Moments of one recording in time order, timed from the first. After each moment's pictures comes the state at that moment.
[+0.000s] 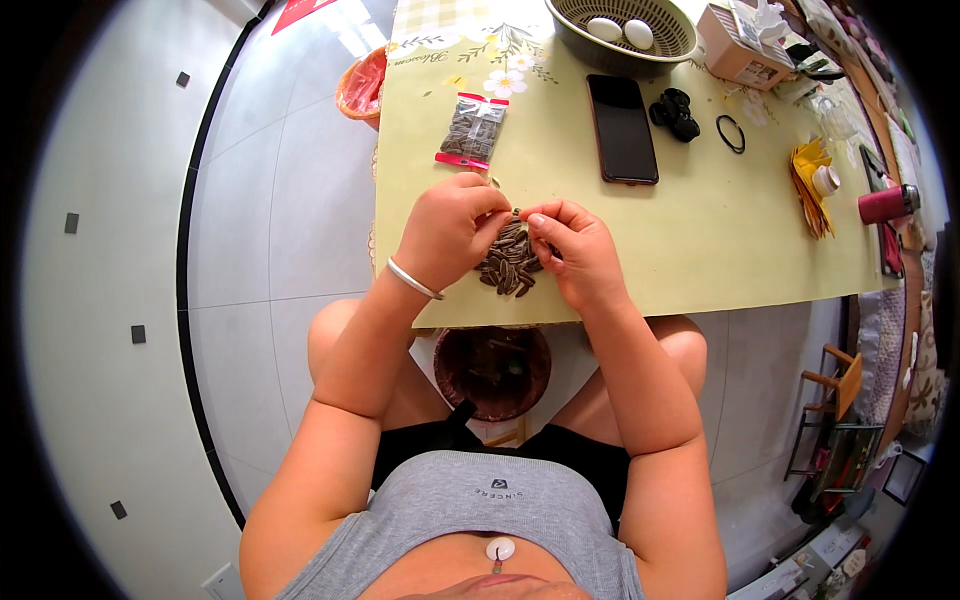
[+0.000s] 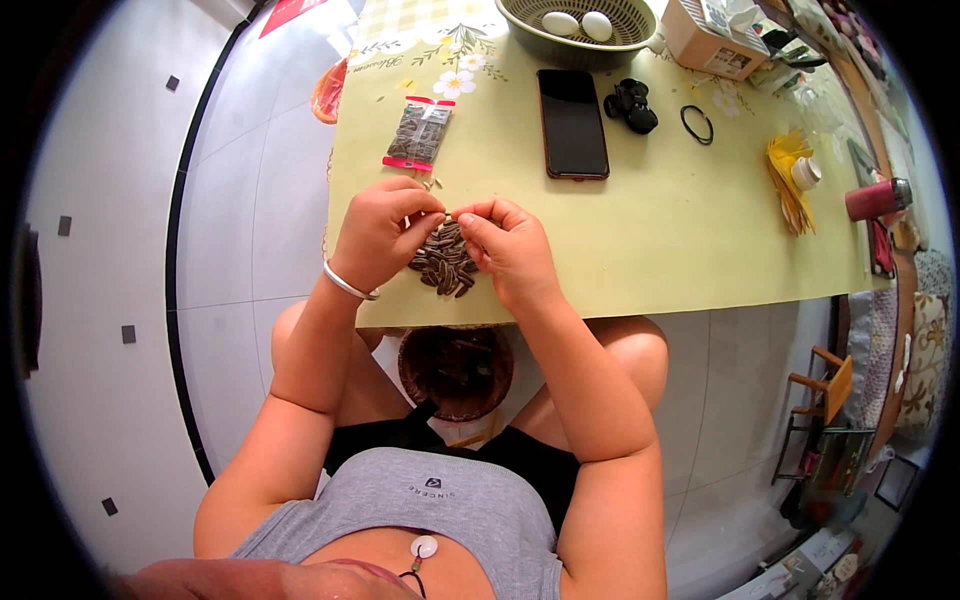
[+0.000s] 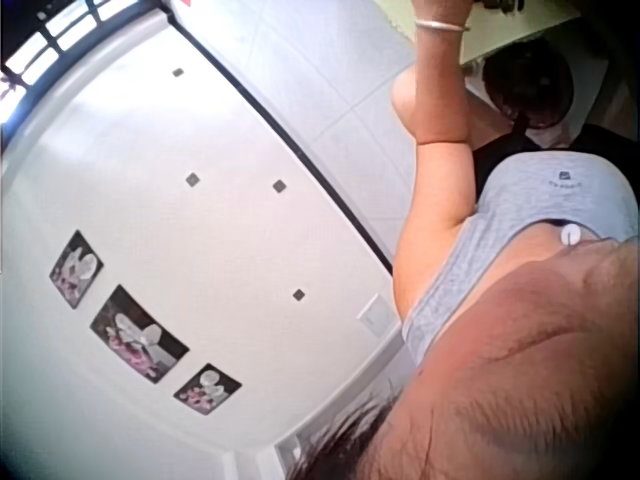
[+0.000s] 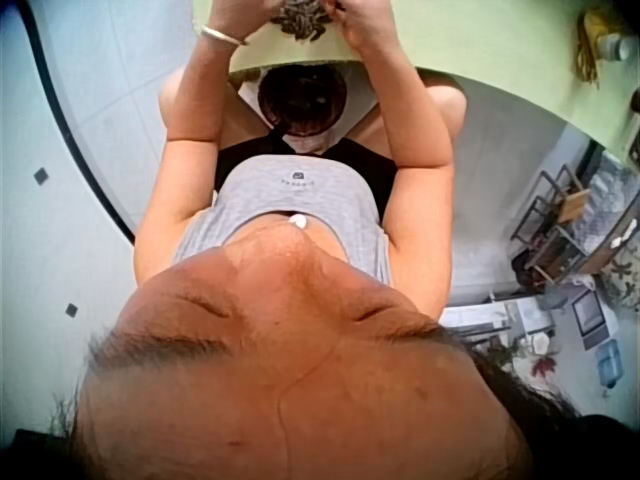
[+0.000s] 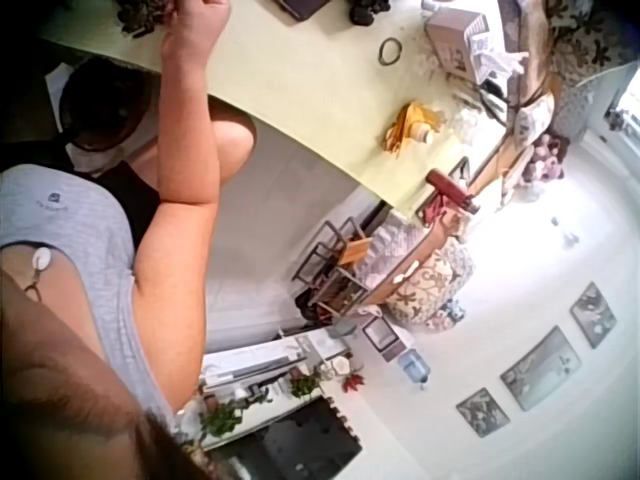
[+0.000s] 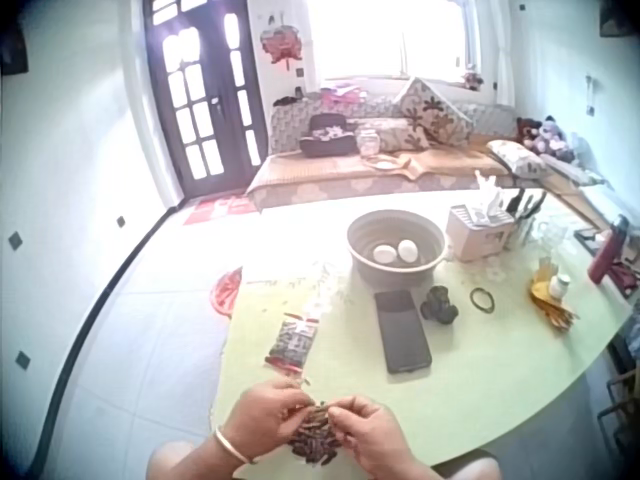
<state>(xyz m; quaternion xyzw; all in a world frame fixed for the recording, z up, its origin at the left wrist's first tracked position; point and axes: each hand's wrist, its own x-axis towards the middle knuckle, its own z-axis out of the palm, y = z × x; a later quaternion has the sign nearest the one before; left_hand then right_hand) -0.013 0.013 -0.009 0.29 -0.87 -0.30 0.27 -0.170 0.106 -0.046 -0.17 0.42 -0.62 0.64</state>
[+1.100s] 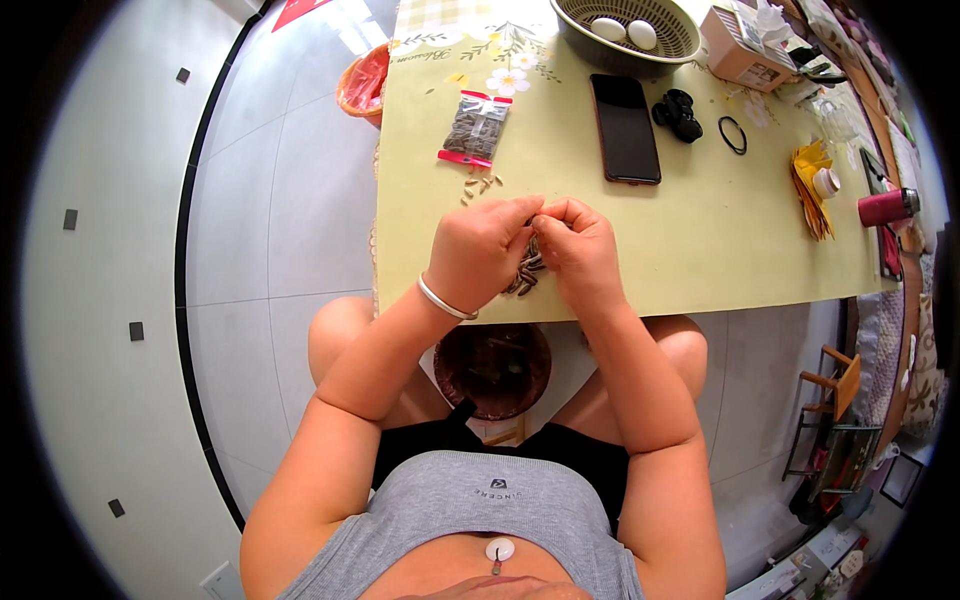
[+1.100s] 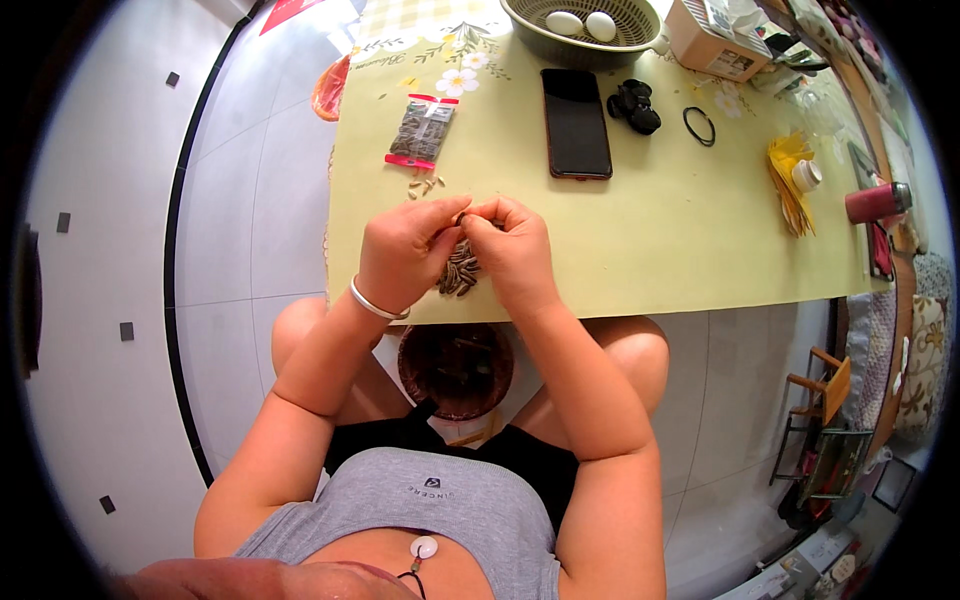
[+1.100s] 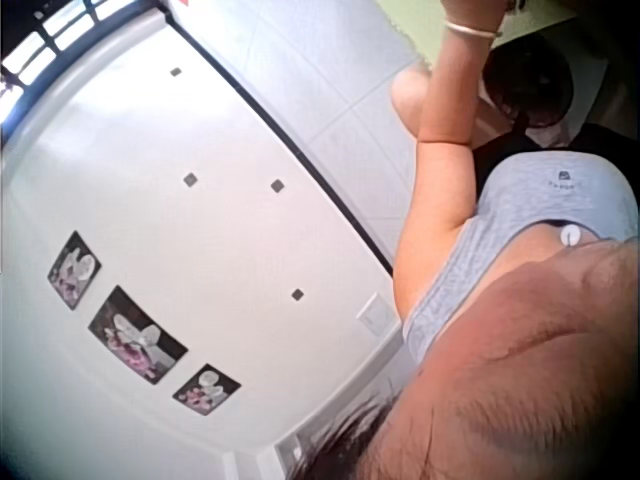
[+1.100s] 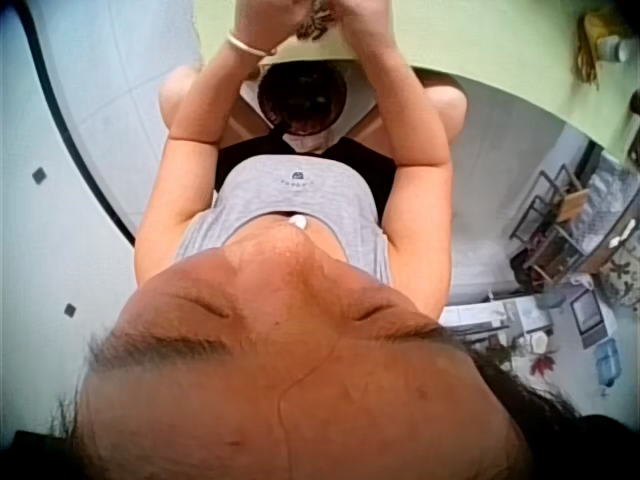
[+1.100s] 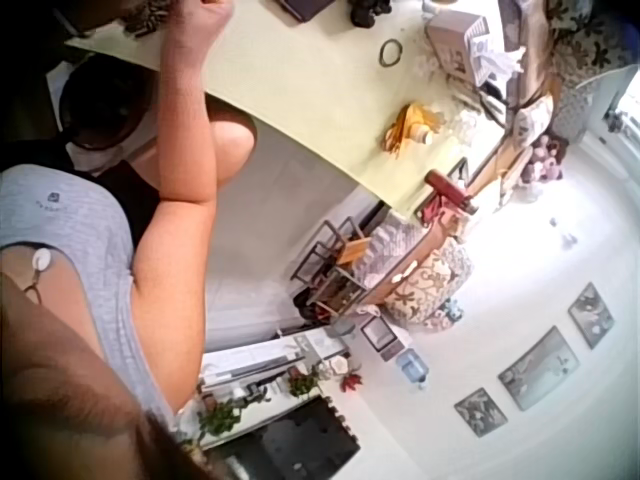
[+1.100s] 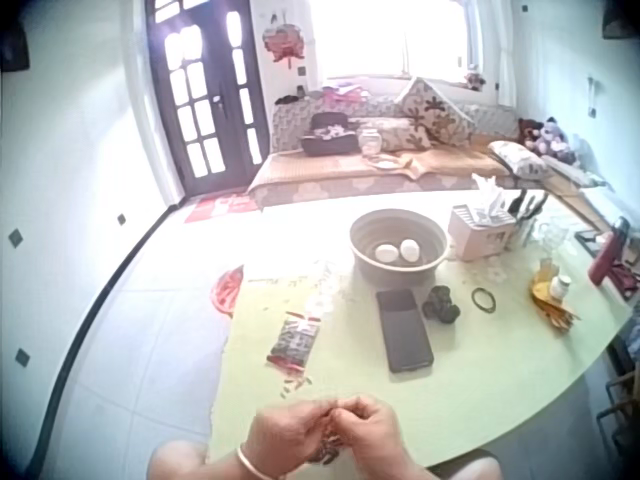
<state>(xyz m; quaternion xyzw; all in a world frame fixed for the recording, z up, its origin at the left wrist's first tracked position) -0.030 0.042 -0.017 0.27 -0.86 -0.21 0.38 -0.160 0.106 -0.050 -0.23 0.47 -0.66 0.53</state>
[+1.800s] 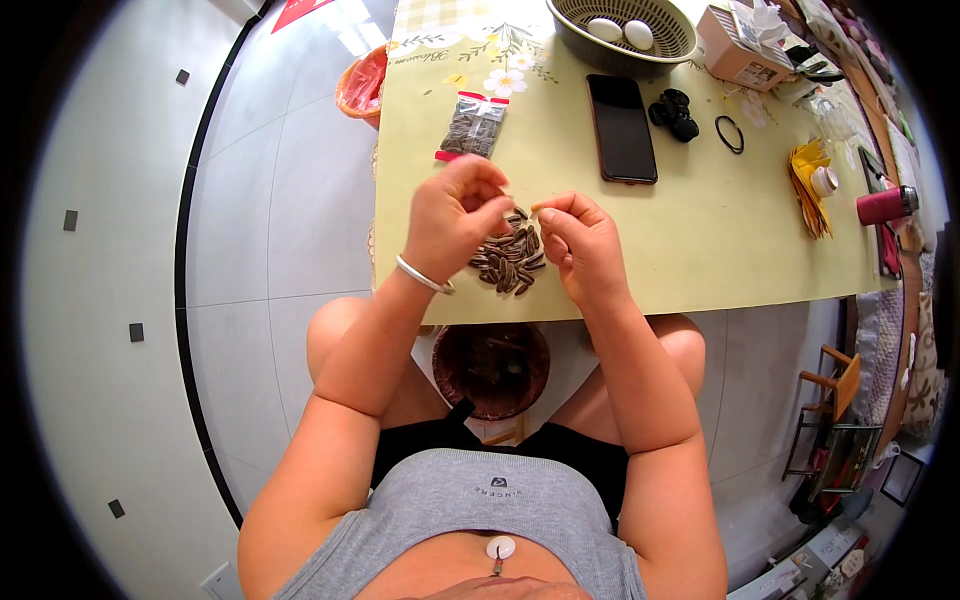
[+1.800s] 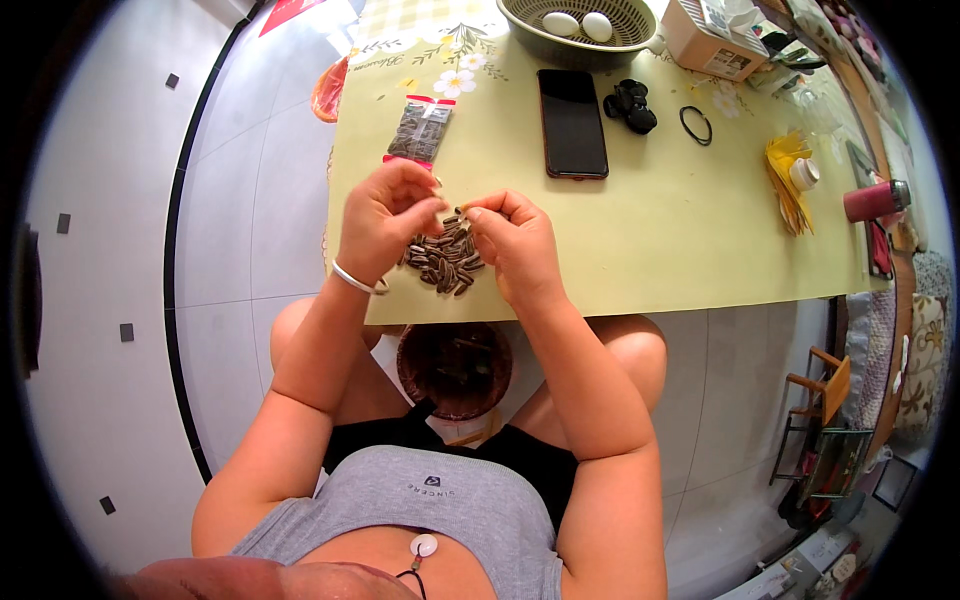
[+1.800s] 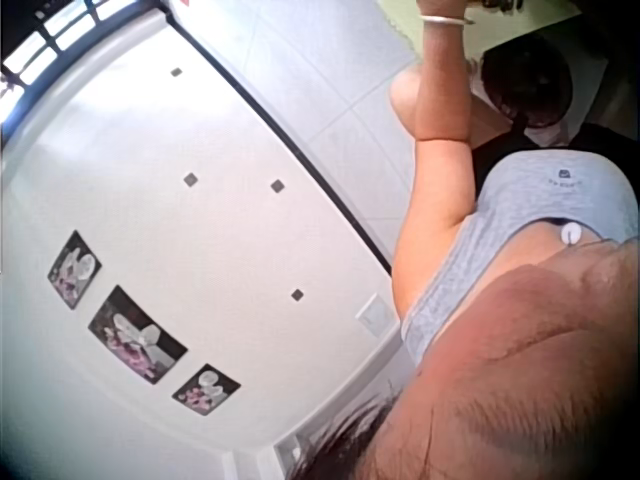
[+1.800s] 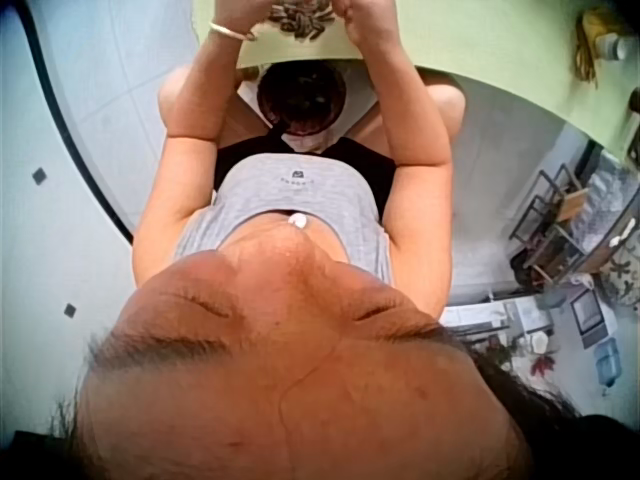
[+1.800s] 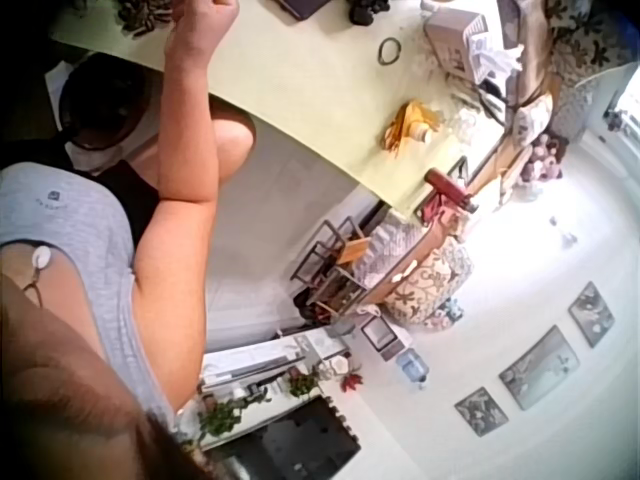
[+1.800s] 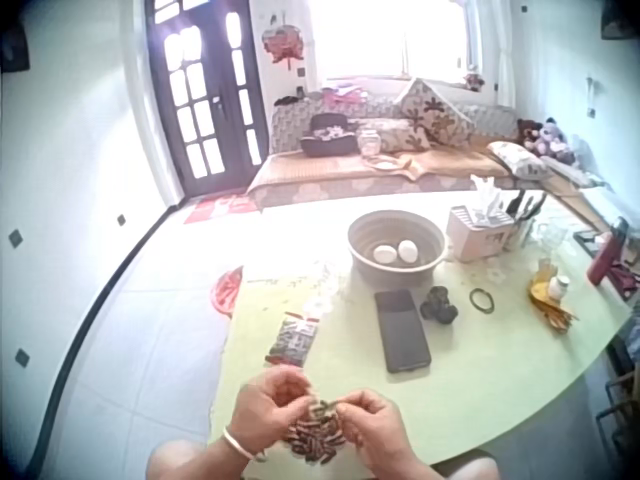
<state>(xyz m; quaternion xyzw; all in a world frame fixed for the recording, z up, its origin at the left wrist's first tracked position) -0.020 0.015 -0.014 0.36 -0.64 -0.60 0.32 -0.176 0.107 -0.047 -0.18 0.39 -0.66 0.61</state>
